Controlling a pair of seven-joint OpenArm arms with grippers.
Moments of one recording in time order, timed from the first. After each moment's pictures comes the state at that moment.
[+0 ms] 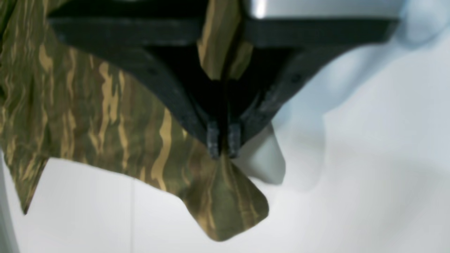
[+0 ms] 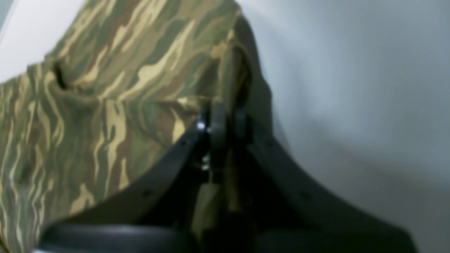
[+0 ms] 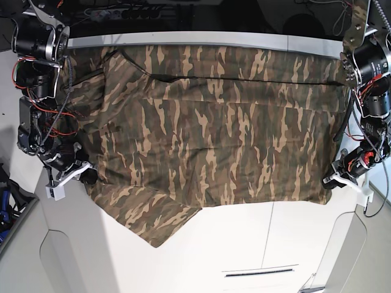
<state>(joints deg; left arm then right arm) -29.1 -28.2 -19.4 34.3 -30.9 -35.1 37.1 23.2 13.9 12.4 45.1 23.4 32.9 -32.7</state>
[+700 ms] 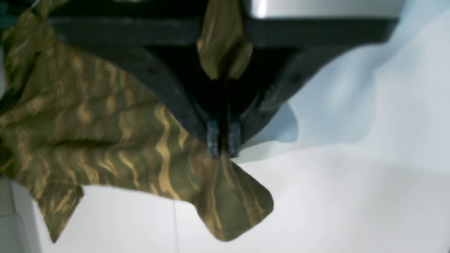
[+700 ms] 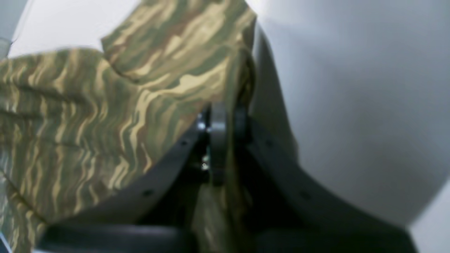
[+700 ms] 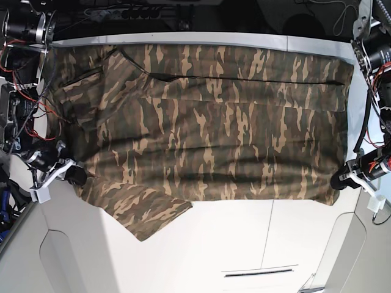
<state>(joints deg) -22.8 -33.0 -19.3 51.6 -46.9 -35.5 57.4 16.1 19.5 12.1 64.2 38.3 32.9 -47.6</state>
